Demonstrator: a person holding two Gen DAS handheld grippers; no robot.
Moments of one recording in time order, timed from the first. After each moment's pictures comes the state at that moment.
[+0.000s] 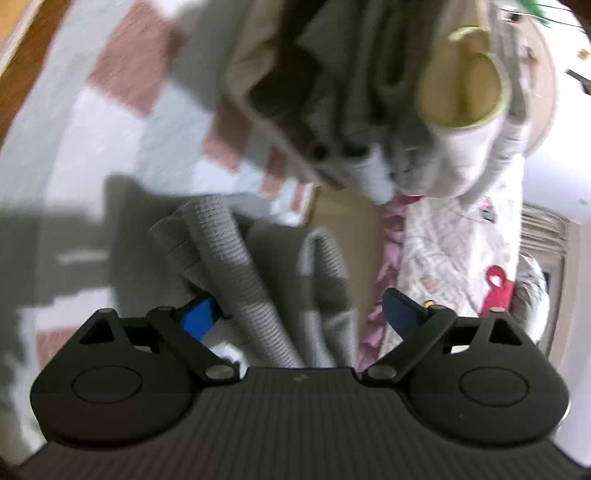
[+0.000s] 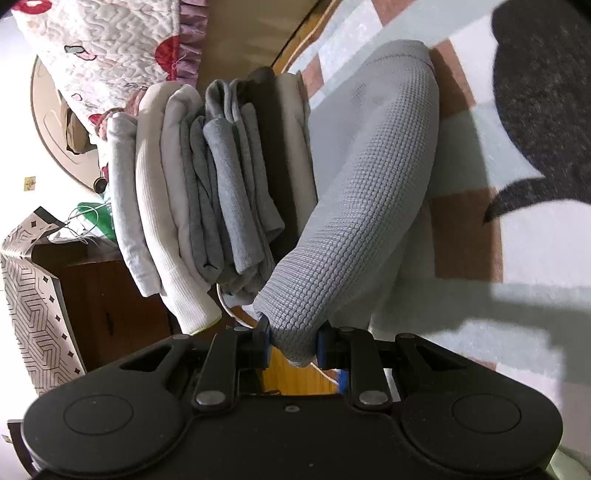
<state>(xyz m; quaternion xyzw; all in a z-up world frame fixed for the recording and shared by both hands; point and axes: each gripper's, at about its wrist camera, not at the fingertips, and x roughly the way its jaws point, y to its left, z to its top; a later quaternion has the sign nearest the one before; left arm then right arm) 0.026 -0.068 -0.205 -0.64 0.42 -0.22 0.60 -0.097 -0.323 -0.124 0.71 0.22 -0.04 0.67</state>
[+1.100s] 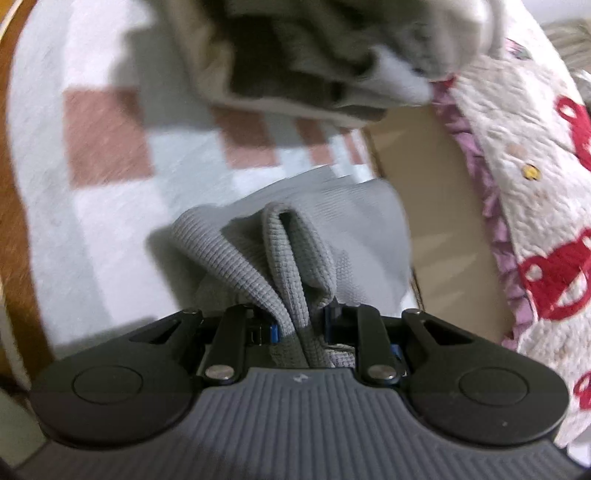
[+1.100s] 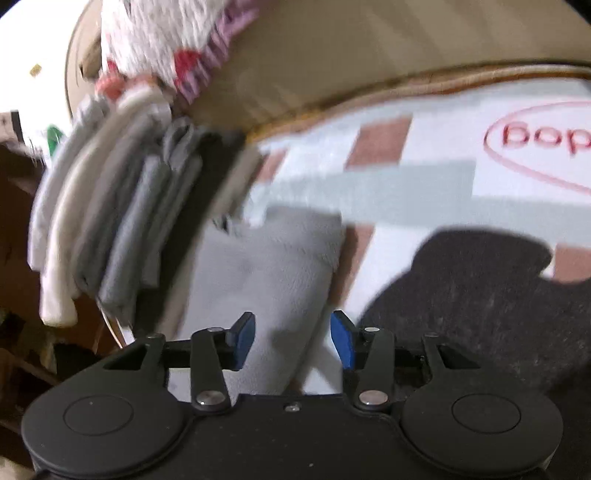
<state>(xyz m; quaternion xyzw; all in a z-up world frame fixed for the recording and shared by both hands) 0.040 -0.086 -0.212 -0.36 0.50 -0.25 0.75 -0.120 -0.413 -0.165 0.44 0.29 -0.12 0.84</state>
